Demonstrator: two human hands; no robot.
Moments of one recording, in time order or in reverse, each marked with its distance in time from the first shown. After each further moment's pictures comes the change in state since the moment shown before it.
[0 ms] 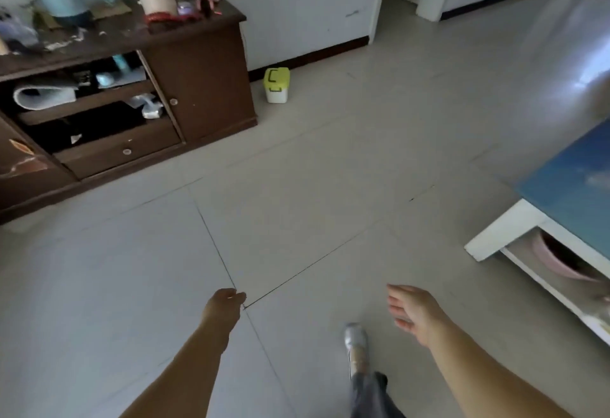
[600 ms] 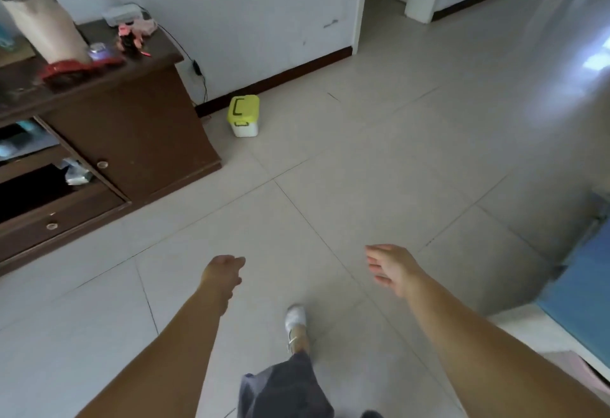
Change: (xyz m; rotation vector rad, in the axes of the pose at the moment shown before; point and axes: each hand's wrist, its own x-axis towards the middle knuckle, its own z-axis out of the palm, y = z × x) left_hand 0.203 0.398 0.208 -0.068 -0.011 0.085; right_hand 0.279 -0.394 -0.052 -0.008 -0.041 -0.121
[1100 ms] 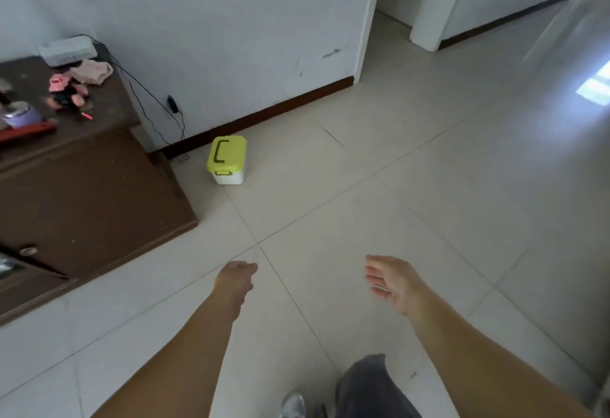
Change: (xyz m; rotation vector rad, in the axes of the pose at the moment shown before) left_hand 0.244 0.287 0.134 0.012 -0.102 -0.042; right_hand 0.255 -0.290 0.018 0.102 0.005 0.077
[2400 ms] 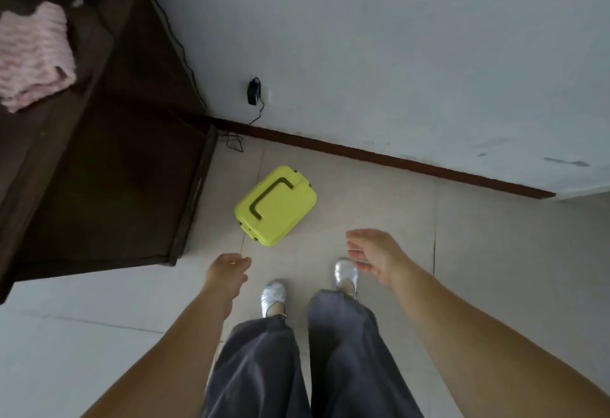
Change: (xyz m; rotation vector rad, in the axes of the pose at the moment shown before) left_hand 0.598 0.425 -0.031 -0.551 0.387 -0.482; right_hand 0.576 -0.576 0.469 -0.843 -0.384 0.067
